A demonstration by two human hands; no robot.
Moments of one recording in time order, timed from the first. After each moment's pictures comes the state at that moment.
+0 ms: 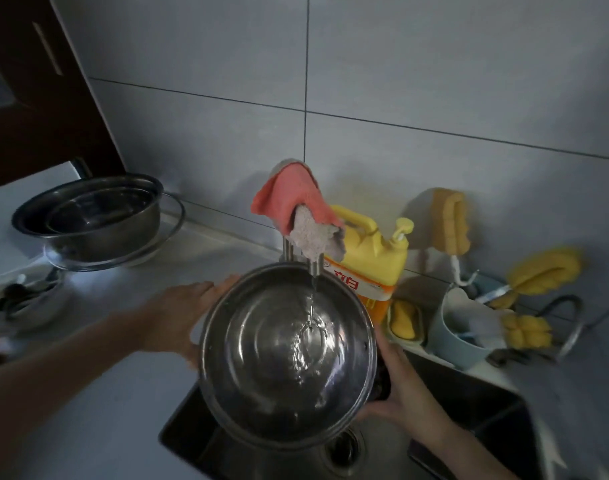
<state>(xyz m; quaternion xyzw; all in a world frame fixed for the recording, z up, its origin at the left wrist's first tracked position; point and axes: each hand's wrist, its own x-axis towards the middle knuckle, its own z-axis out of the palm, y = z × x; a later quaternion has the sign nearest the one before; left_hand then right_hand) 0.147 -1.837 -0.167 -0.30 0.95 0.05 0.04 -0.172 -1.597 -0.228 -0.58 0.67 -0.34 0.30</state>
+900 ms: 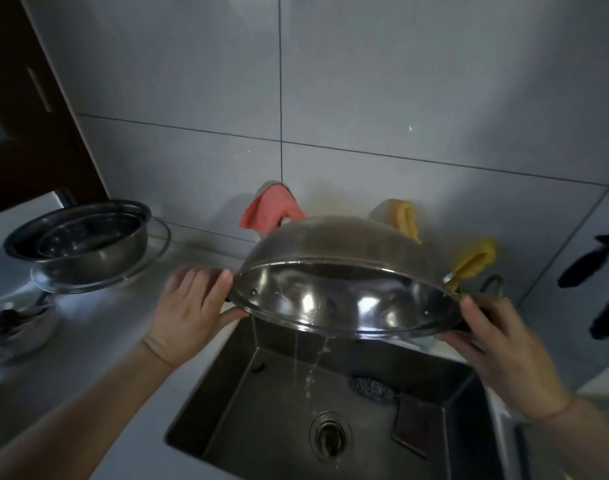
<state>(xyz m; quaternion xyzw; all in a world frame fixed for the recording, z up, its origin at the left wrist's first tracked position) 0.119 -1.769 -0.105 -0.14 0.82 -0.30 -0.46 -0.203 -1.495 -0.087 -0.68 0.58 -0.29 -0.33</state>
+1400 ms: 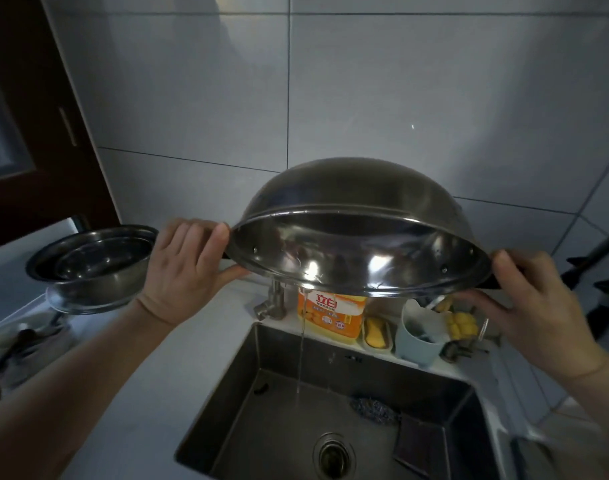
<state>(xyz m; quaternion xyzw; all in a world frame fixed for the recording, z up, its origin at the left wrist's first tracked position) 0.130 -1.776 -0.003 -0.11 0.75 -0.38 -0.53 -0.191 -1.498 0.009 -0.66 0.51 -0.29 -0.47</state>
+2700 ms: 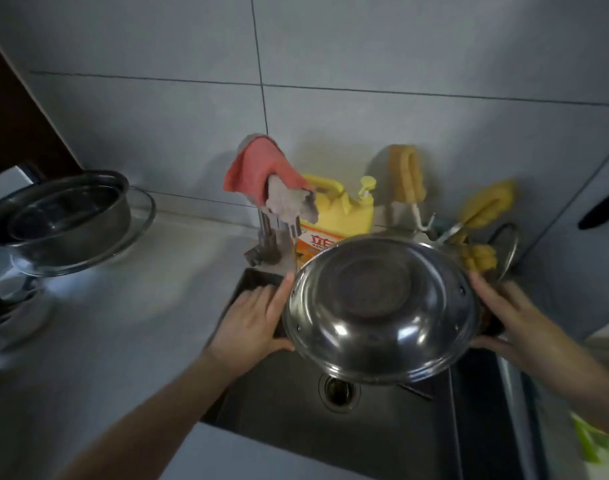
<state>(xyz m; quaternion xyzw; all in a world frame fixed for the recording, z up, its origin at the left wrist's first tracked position) 0.070 -1.730 -0.187 -0.19 0.97 -0.02 -0.16 -0.247 -1.459 -0.149 -0.61 0.77 -0.19 0.04</state>
